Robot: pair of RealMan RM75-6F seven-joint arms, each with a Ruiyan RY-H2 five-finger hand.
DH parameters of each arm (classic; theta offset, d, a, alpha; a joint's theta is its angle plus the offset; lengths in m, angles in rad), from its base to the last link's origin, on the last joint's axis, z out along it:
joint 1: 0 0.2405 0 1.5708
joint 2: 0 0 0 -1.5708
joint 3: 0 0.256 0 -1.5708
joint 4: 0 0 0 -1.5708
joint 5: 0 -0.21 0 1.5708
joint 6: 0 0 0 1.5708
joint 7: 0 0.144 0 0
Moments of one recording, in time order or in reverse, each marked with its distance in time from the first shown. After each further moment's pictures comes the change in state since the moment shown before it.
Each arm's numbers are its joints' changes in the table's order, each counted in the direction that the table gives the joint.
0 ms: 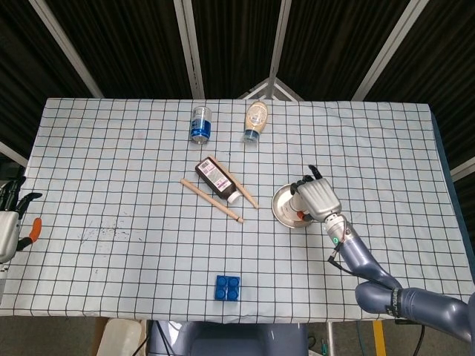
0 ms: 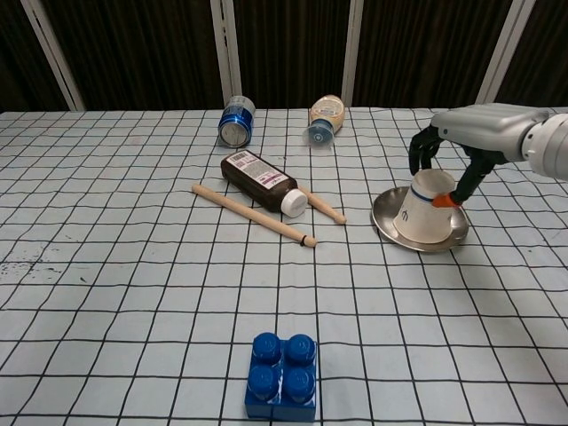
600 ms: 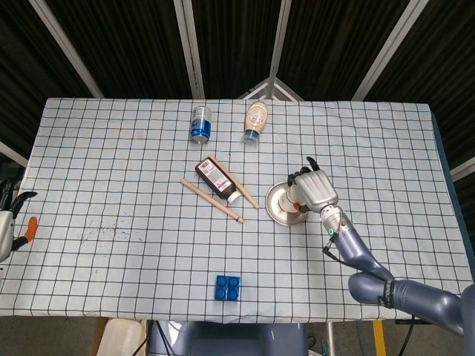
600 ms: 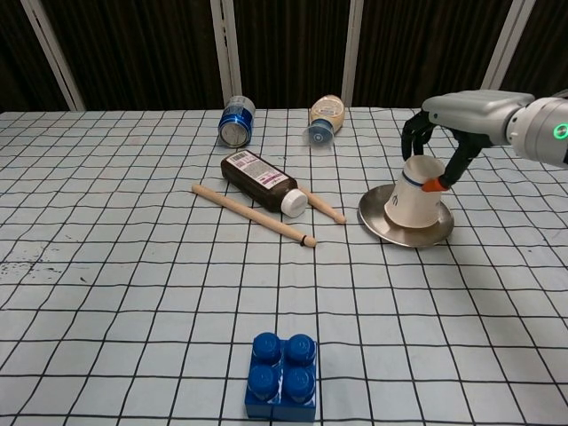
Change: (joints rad) left arm 0.005 -0.009 -0.004 0.003 0.002 0.009 -0.021; right arm 0.024 0.006 0.047 0.045 -0.053 -0.001 -0.017
